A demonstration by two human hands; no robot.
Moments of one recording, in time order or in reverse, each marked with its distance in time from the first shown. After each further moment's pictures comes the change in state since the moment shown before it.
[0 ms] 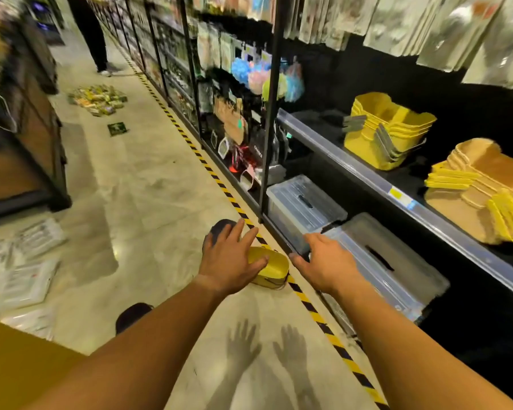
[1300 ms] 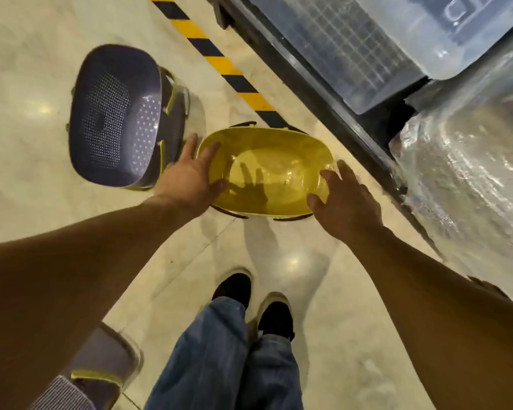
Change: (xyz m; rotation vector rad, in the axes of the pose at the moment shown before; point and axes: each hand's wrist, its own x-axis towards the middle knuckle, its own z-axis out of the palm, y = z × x) left_hand 0.486 -0.254 0.696 -0.010 -0.636 -0.068; right_hand 0.458 0.220 0.679 0.087 -0.431 0.424
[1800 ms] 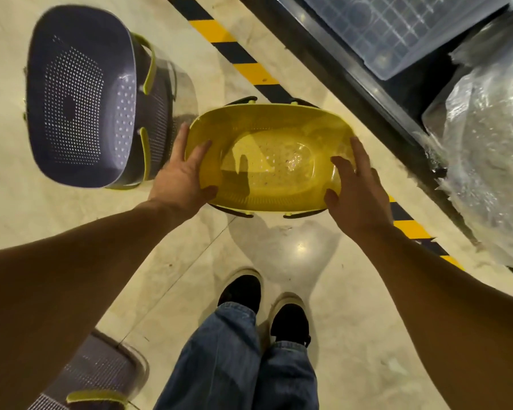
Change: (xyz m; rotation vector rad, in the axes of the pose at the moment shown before) left_hand 0.039 -0.038 0.063 -0.067 -0.018 0.046; right_hand 0.032 0.022 0.075 0.117 0.154 -0.058
